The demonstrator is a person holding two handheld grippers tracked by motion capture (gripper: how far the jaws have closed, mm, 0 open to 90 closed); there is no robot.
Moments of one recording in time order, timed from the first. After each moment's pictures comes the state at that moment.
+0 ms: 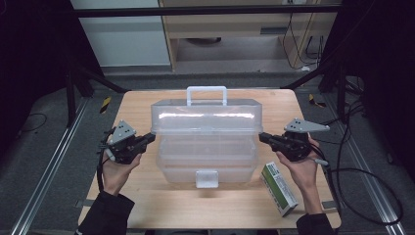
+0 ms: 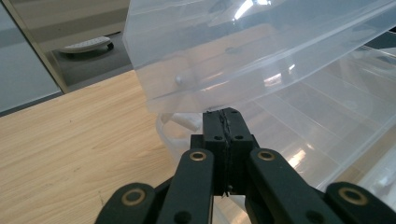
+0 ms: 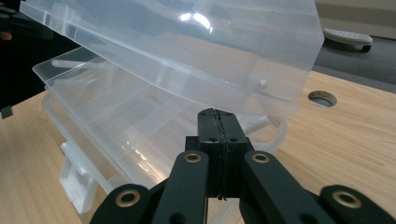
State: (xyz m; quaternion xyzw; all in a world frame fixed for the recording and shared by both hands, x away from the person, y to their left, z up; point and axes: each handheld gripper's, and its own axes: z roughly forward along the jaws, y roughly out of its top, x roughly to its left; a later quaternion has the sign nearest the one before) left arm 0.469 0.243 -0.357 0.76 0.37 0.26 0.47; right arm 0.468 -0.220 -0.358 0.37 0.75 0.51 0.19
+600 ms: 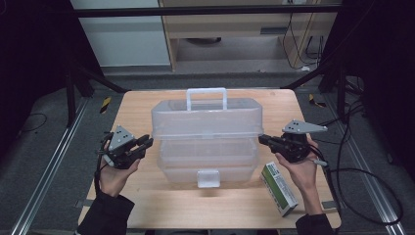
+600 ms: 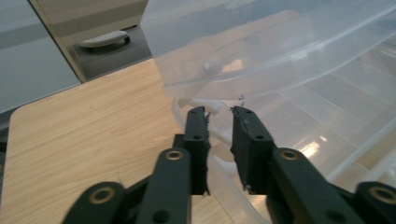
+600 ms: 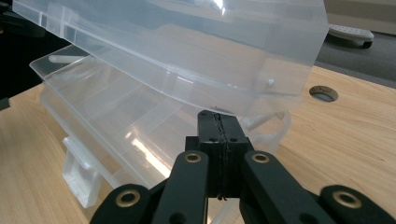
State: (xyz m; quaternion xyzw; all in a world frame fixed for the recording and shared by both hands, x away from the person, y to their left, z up) left arm 0.460 0.248 -0.363 0.76 0.38 0.28 0.44; right arm 0.467 -0.217 -0.360 0.37 0.76 0.50 0.19
